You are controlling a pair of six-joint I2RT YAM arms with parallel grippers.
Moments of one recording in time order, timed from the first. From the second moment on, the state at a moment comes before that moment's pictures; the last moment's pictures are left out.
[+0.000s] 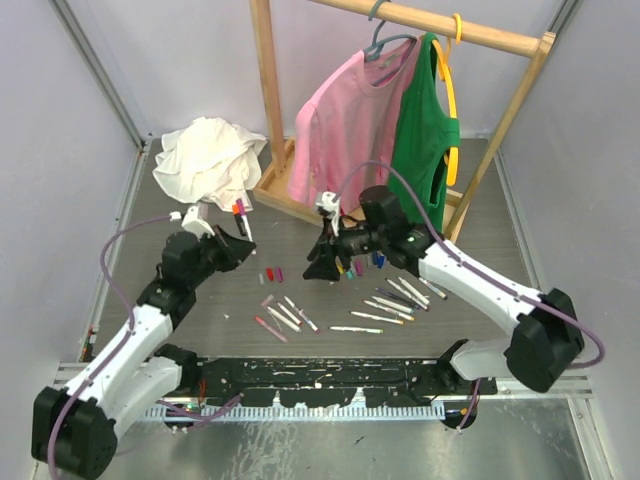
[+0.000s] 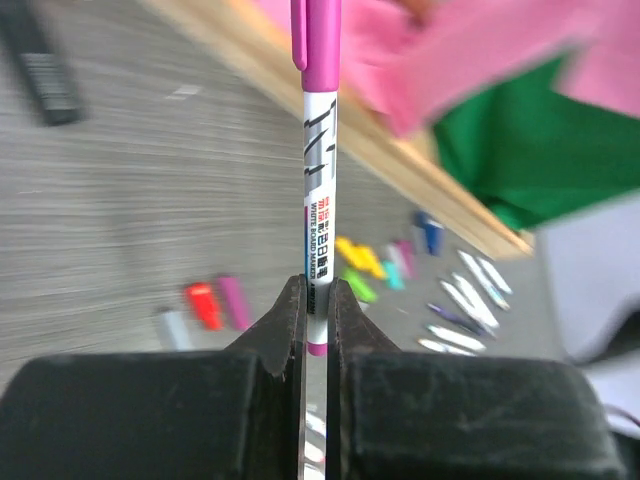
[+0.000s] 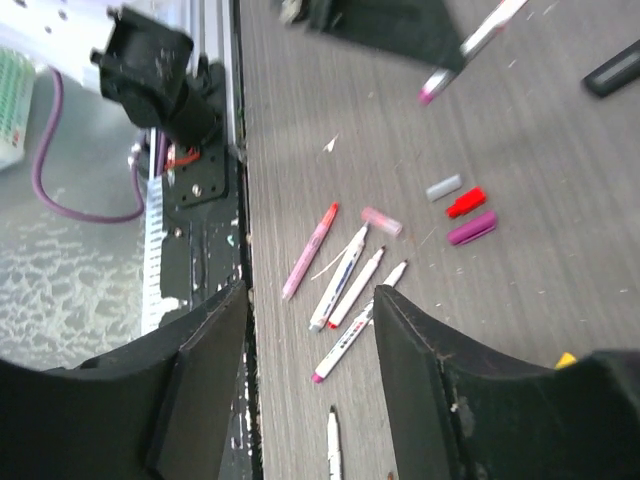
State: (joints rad) left arm -0.28 0.89 0.53 -0.06 0.15 -0.69; right arm 0.70 1.36 1.03 -0.22 -0.81 -0.06
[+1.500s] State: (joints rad) left arm -0.95 0.99 0.42 0.70 0.05 -0.65; right arm 0.50 1.26 0.62 0.85 -0.99 0.77
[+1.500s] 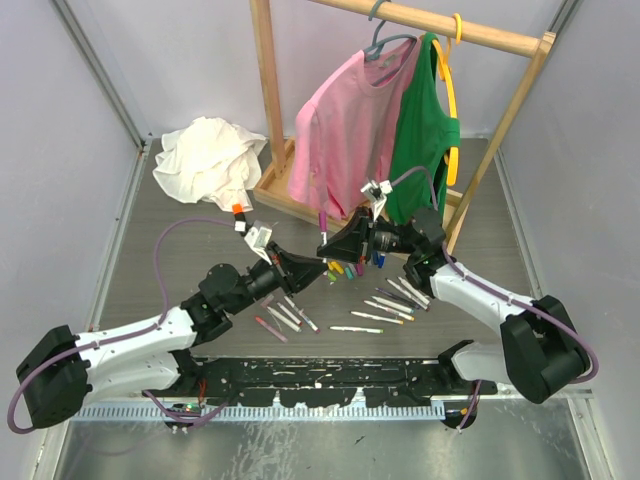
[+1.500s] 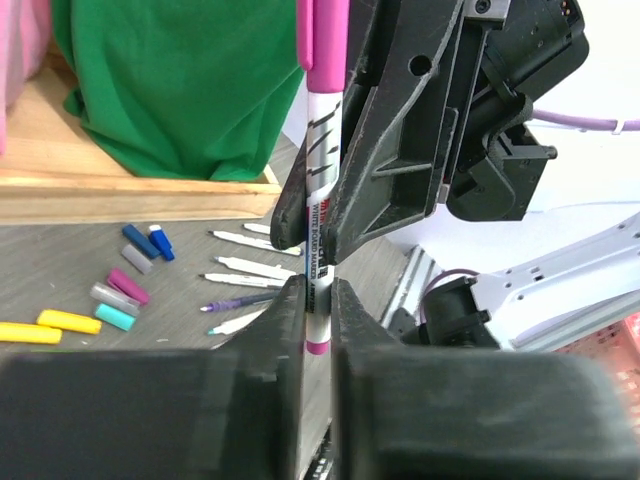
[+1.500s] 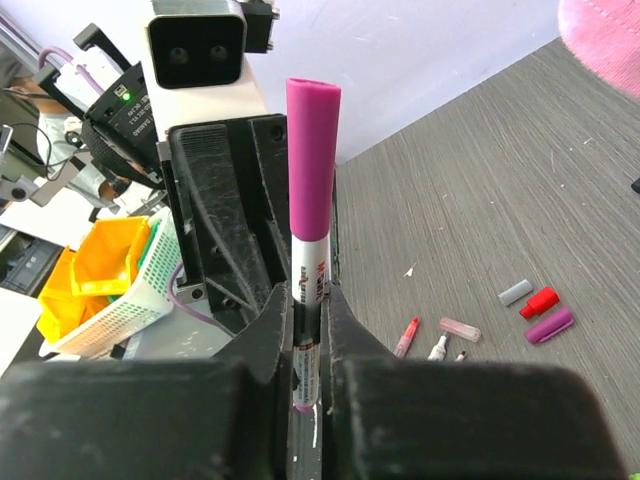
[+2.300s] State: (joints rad) left arm -0.72 0.94 0.49 0.66 0.26 -0.77; right arm 0.56 1.30 0.75 0.55 -1.14 0.56
